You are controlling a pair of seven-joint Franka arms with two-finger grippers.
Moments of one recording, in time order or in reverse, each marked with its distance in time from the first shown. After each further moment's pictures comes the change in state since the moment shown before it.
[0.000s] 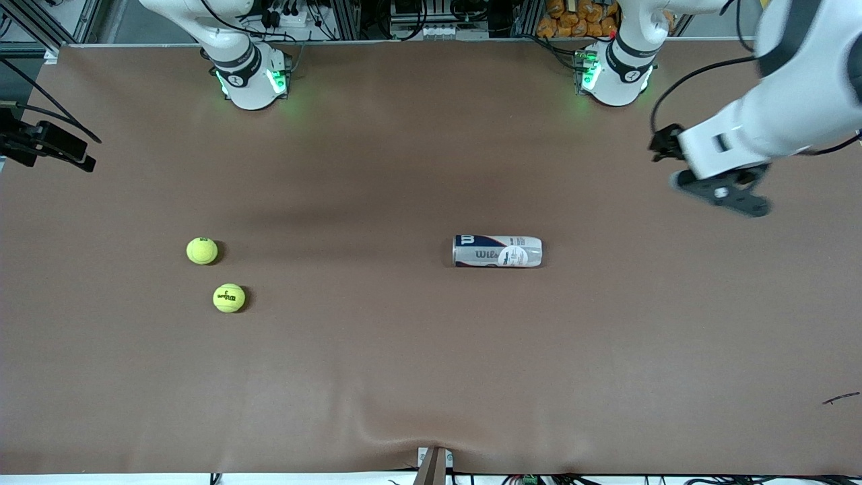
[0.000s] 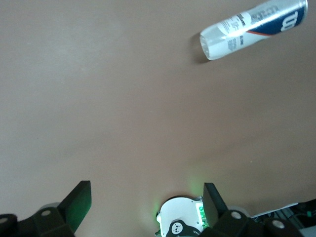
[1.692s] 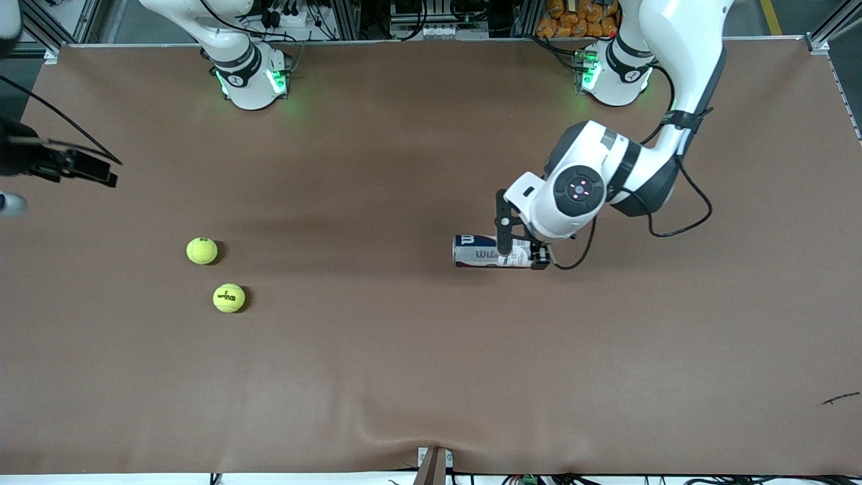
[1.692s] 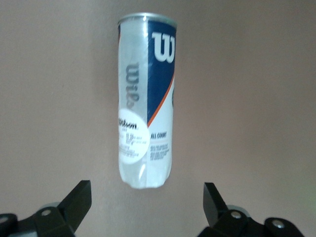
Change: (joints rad) left arm -0.062 0.313 -0.238 -0.195 0.014 0.652 0.838; right arm 0.000 0.110 0.002 -0.005 0.000 -0.023 0.001
